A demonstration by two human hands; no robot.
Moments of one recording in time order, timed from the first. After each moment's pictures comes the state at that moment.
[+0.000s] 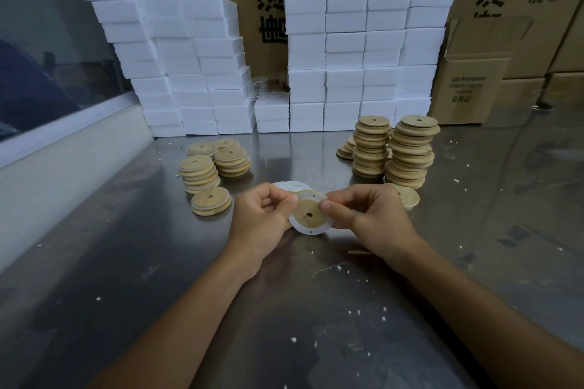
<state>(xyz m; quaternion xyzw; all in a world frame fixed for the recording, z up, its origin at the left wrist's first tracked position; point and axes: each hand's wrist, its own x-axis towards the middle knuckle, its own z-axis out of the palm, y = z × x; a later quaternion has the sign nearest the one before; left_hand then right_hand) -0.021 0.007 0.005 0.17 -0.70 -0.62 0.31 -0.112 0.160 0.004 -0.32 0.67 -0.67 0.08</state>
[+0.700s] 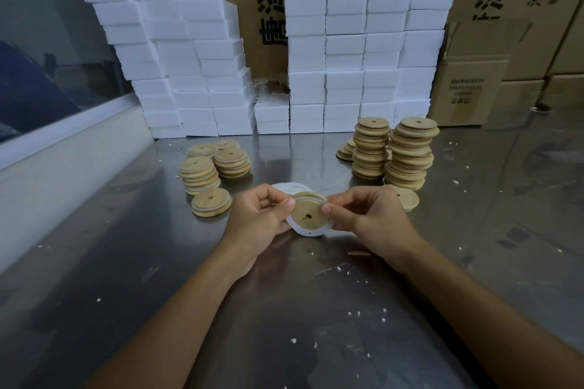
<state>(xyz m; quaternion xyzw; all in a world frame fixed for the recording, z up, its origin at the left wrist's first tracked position) -0.018 -0.001 0.009 0.15 -0.68 -0.67 0.26 -0.112 0.164 0.008 -0.33 0.68 -0.65 0.12</state>
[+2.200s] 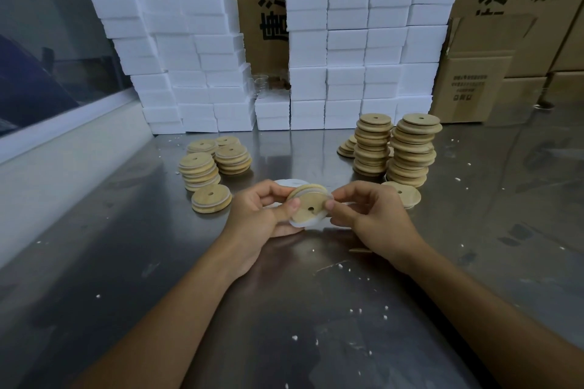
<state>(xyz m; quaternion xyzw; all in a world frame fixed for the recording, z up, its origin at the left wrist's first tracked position) -0.017 -0.006 0.005 0.11 -0.63 -0.73 0.22 -0.111 0.162 0.003 -0.31 0.70 -0.64 0.08</state>
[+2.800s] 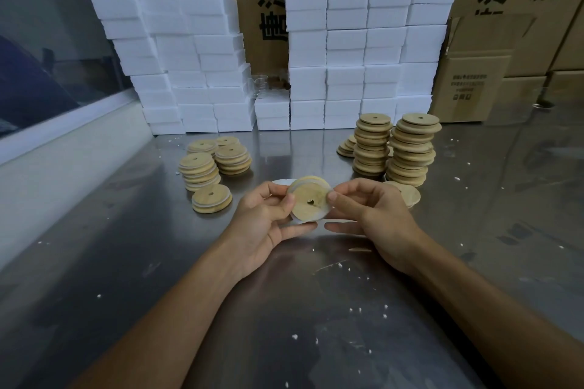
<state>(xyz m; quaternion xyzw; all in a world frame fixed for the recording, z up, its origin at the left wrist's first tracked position) -0.019 -0.002 0.007 0.10 -0.52 -0.84 0.16 -0.106 0.163 0.009 -0.24 0.60 -0.73 0.20</state>
